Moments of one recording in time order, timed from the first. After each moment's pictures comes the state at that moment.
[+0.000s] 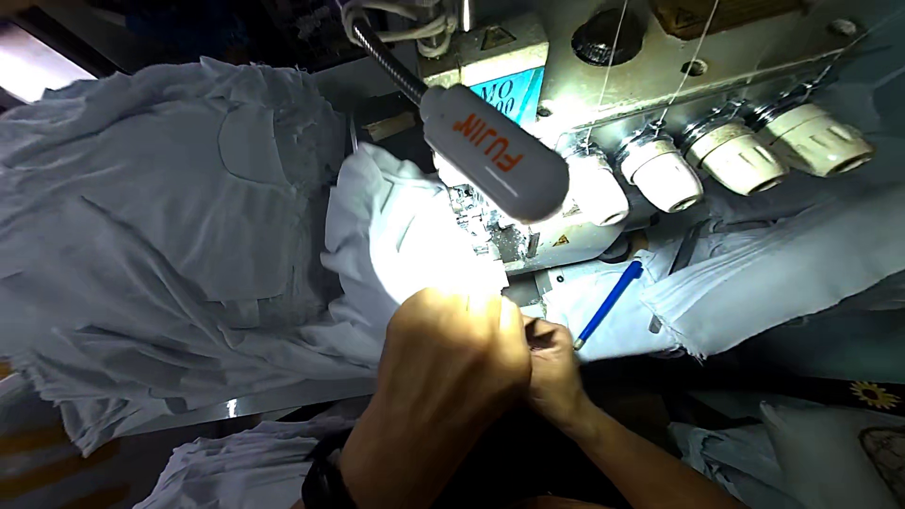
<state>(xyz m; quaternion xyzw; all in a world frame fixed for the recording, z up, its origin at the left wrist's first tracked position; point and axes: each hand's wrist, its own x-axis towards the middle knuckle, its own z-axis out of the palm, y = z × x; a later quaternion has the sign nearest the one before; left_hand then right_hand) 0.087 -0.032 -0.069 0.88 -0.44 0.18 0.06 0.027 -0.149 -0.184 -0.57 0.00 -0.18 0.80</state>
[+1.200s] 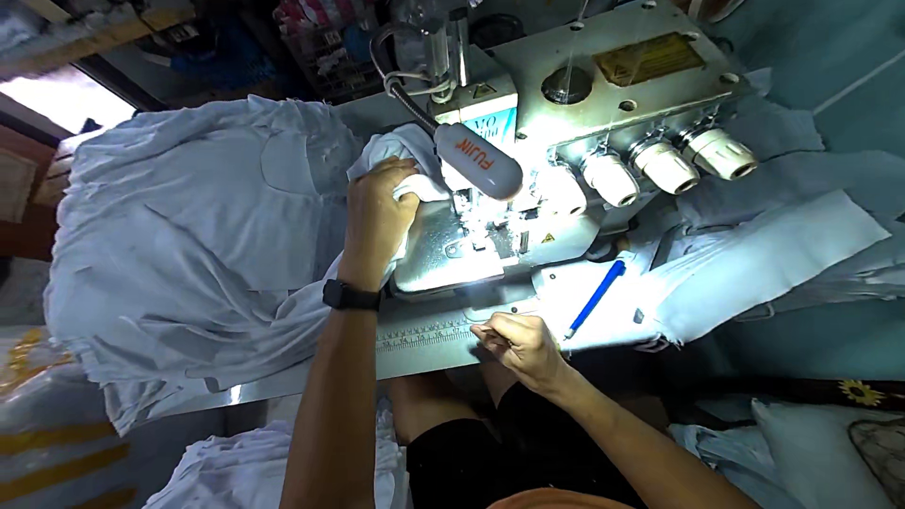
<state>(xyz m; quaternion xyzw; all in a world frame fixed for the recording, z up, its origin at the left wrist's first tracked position) 0.200 -0.013 -0.092 0.91 -0.24 0.15 0.31 0.032 -0.167 -0.238 -0.83 -0.14 -0.24 0.48</state>
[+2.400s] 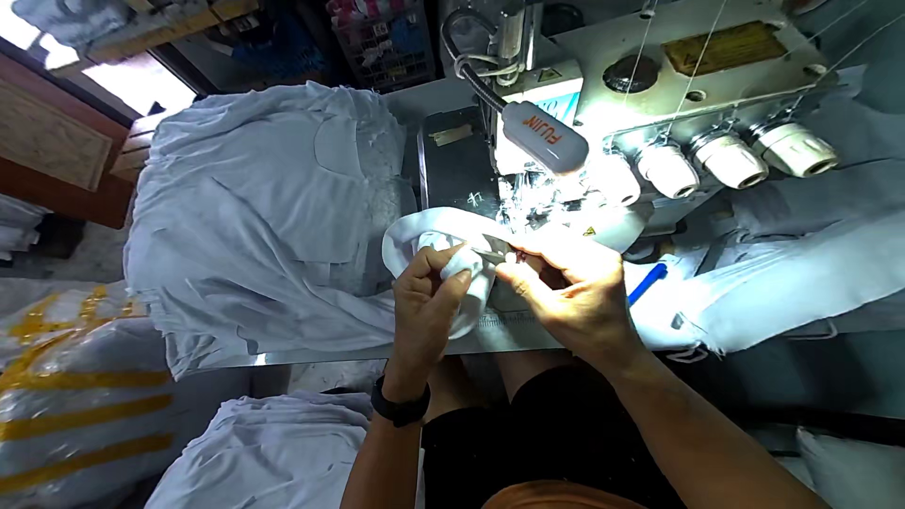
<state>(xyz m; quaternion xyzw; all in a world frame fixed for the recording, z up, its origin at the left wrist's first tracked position) 0.083 0.005 -0.124 0.62 -0.11 0.01 0.78 0.067 -0.164 -0.117 -0.79 -0.12 -0.26 0.54</state>
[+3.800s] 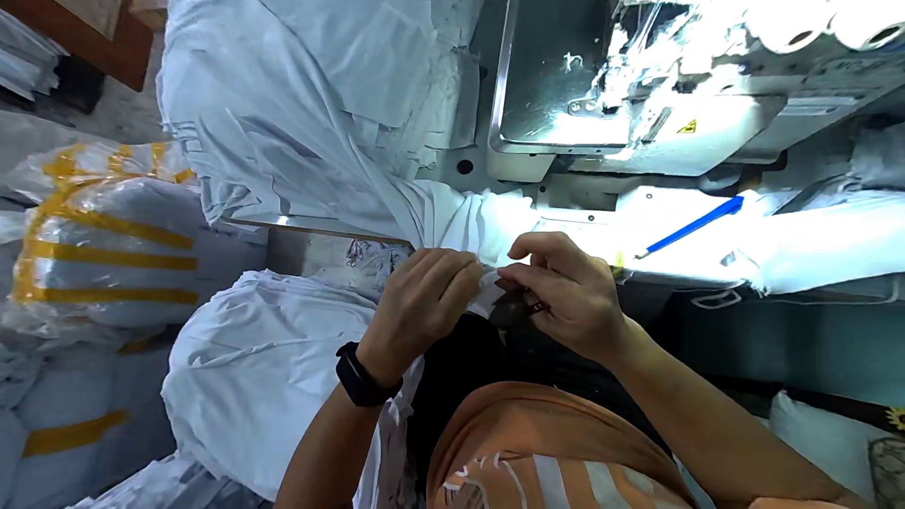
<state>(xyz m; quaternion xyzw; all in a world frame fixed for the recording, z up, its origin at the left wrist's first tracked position) -0.029 0.076 -0.117 0.87 -0.37 0.25 0.23 -0.009 -0.138 -0.153 -0.76 -0.39 -0.23 0.46</state>
